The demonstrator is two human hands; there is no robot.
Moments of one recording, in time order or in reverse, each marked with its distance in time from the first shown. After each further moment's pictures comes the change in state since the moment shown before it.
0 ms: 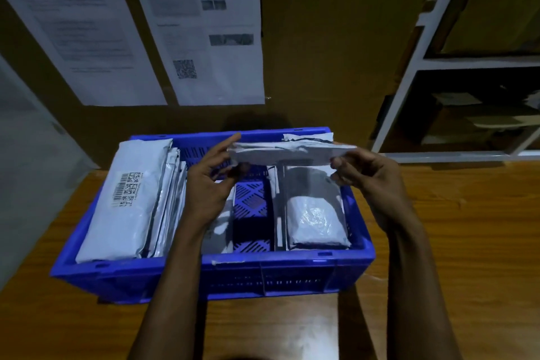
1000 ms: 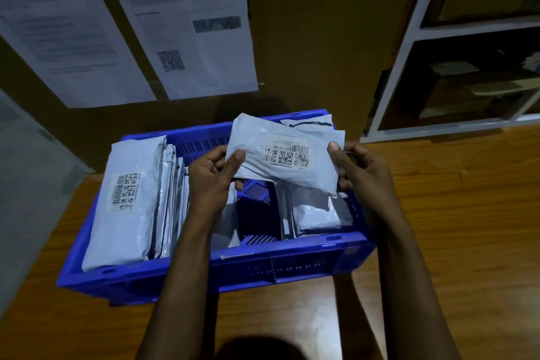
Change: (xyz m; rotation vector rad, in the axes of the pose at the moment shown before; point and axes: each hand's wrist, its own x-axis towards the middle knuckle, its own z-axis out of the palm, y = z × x) left_hand -0.001 0.002 0.006 -0.209 0.049 -0.318; right_hand -0.019 0.008 0.037 0.177 0.173 0.139
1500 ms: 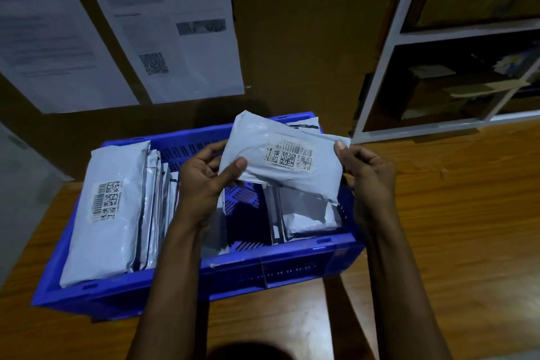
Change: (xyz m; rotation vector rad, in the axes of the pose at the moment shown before) left_hand 0.003 0.006 0.005 -0.132 -0.127 -0.030; right_hand -0.001 -0.002 -0.005 0.054 0.232 -0.017
